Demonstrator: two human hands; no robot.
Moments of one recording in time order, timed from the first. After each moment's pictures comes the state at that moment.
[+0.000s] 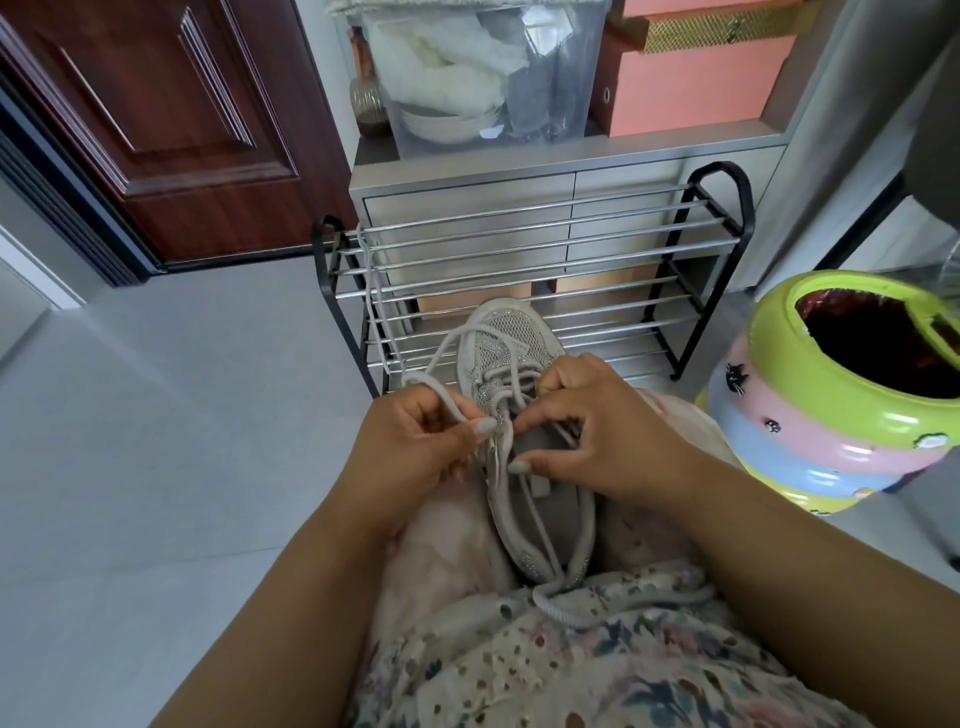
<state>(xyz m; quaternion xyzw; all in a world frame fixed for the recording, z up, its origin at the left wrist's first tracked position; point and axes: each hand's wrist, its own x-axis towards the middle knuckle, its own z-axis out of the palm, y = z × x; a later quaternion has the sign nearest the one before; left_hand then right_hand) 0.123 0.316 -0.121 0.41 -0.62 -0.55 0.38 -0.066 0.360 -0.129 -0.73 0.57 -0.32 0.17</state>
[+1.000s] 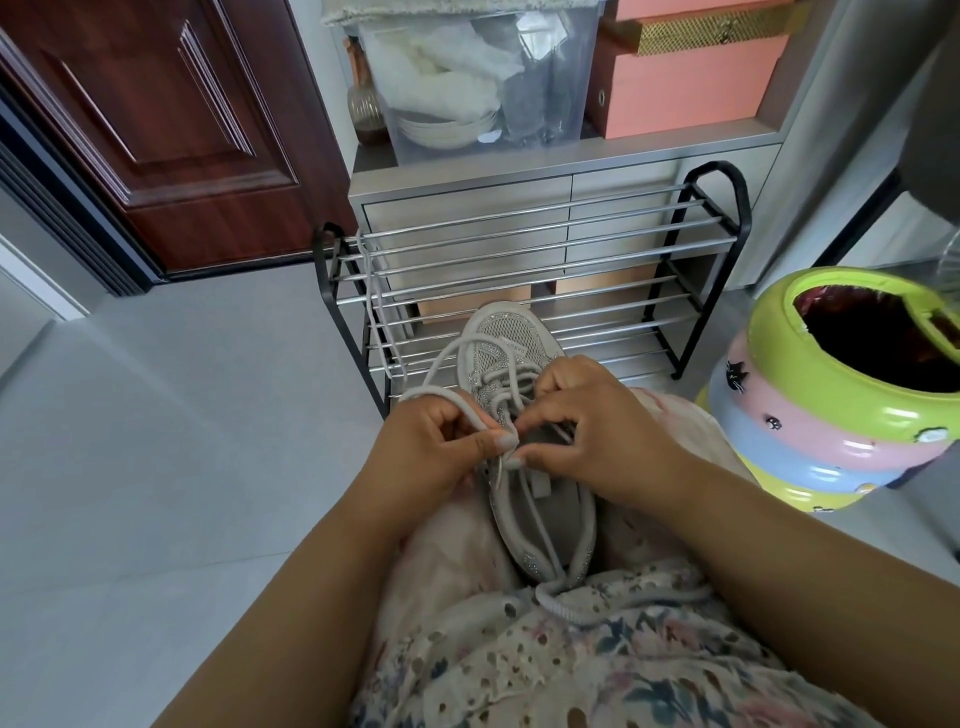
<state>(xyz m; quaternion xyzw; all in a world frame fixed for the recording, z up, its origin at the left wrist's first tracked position) 0.119 0.314 -0.119 0.38 -0.70 -0.51 0.31 -0.059 0.359 -0.128 -0.72 0.58 -0.35 0.16</state>
